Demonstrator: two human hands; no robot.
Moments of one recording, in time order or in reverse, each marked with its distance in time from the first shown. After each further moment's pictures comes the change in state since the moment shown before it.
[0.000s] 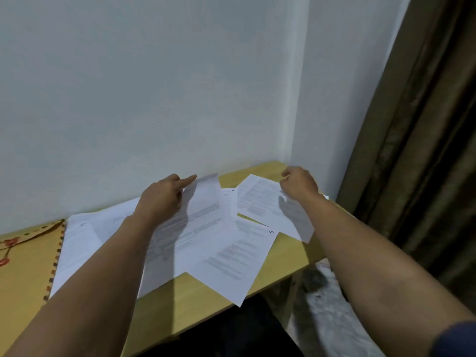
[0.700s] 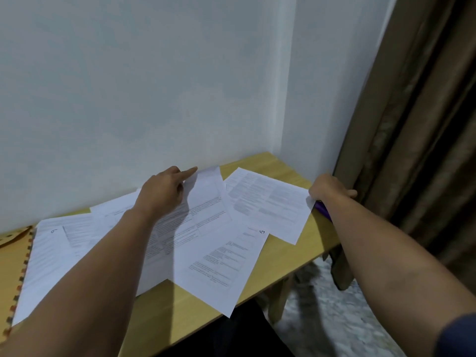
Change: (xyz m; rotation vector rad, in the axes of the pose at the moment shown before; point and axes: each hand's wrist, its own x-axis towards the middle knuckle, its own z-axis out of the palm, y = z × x) left_hand 0.039 0.016 0.036 -0.071 0.011 0.039; right_hand 0.027 0.073 -0.029 -0.358 -0.110 0.484
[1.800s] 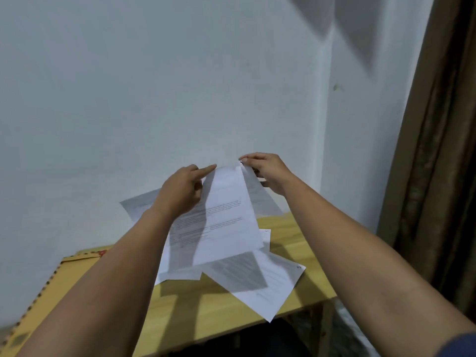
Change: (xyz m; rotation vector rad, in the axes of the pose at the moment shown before) left_hand -0.072 0.030 -0.229 0.048 0.304 -0.013; right_hand -0.247 -0.151 -0.117 1.086 -0.452 -1.023
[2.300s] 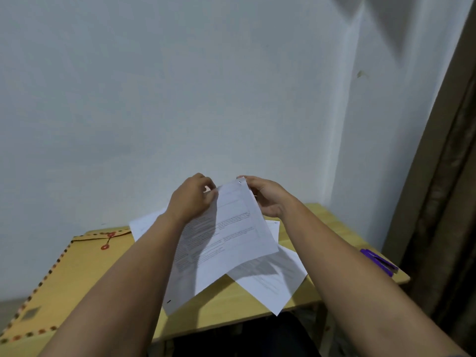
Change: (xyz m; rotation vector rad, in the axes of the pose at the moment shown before) left_hand -0.032 -0.016 0.040 -0.110 -0.124 -0.278; right_hand -0.007 0.073 0.042 0.433 -0.243 0.346
